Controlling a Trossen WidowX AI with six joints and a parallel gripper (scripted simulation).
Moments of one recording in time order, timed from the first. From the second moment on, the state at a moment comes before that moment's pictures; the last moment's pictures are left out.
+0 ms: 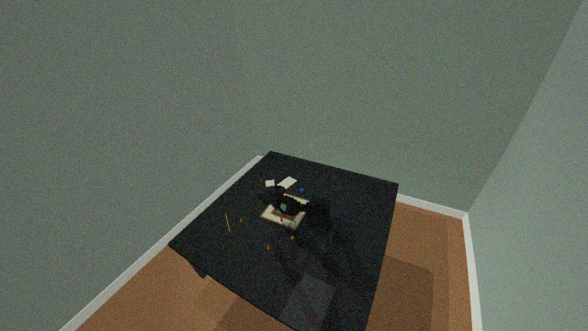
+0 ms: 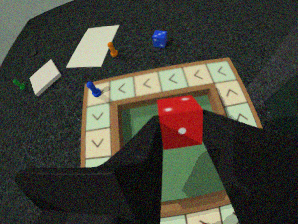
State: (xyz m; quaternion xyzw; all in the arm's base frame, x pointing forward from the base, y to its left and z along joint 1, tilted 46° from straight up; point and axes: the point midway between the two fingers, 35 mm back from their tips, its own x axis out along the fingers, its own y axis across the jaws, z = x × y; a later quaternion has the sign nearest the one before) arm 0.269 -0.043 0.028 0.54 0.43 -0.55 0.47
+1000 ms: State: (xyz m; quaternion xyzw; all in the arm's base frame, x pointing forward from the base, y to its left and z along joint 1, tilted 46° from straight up) arm 0.264 -0.064 0.045 0.56 0.47 -0.52 0.44
